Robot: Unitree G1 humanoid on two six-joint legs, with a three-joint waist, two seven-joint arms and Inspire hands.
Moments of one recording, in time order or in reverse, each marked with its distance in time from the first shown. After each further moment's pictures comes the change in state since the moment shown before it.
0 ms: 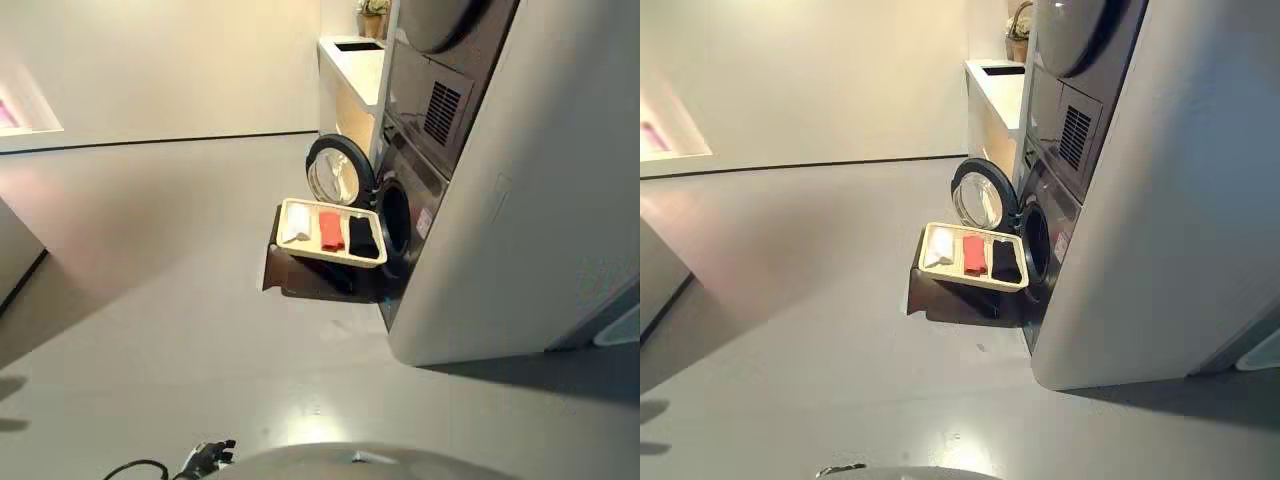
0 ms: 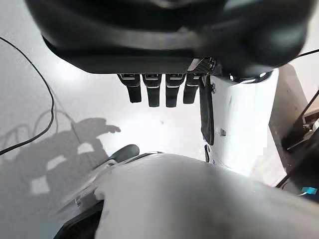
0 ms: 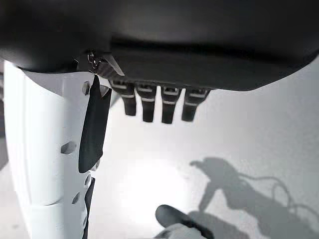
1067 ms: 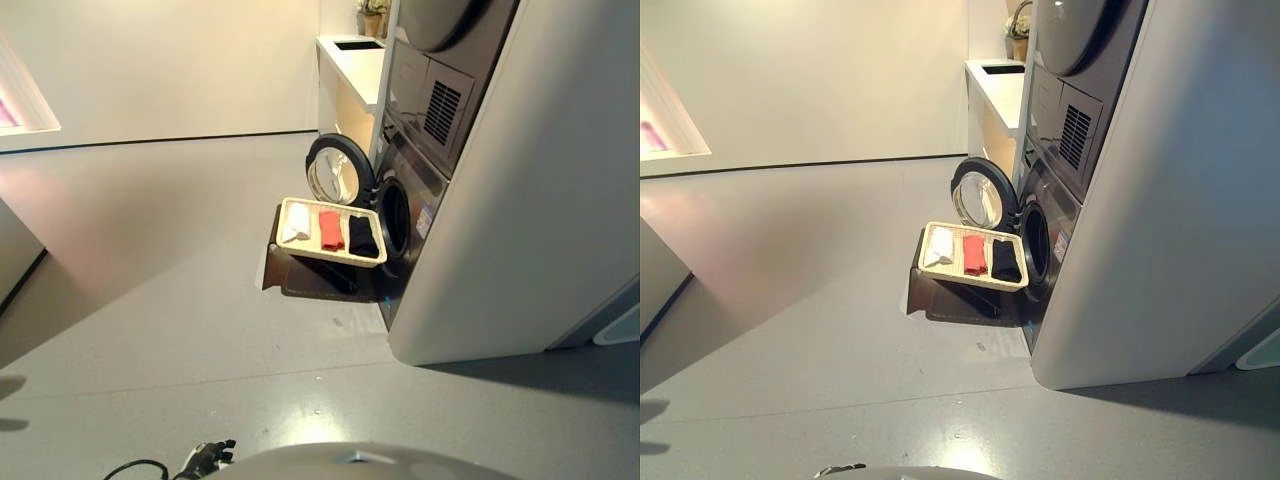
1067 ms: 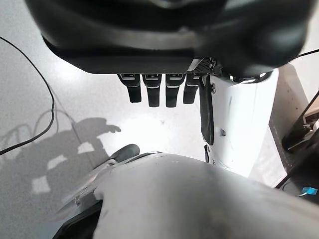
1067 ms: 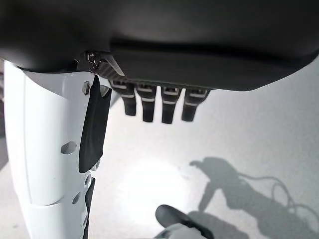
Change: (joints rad) left arm 0.000 0.000 -0.001 0.000 -0.013 0.000 0.000; right arm 0.000 0.000 0.000 -0.001 0.000 0.000 0.000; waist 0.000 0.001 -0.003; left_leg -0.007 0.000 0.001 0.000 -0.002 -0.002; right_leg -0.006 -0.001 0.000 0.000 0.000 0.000
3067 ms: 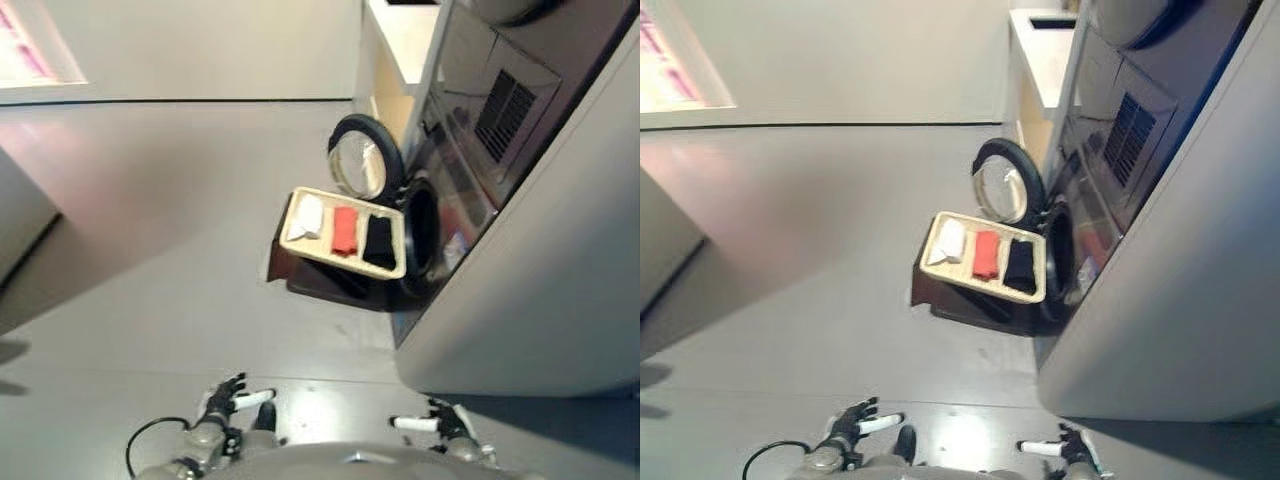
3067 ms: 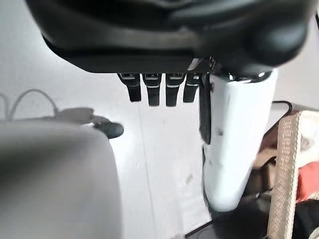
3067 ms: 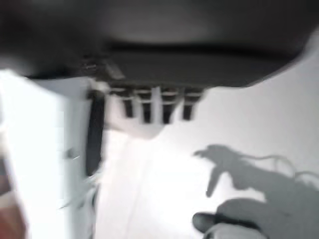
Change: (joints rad) left arm -0.145 -0.056 0.071 -0.019 -0.170 -0.024 0.089; right arm -0.178 0.048 -0.018 0.066 0.141 -0.024 -0.003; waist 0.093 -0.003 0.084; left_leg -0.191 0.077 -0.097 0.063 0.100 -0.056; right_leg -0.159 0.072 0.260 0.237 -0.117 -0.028
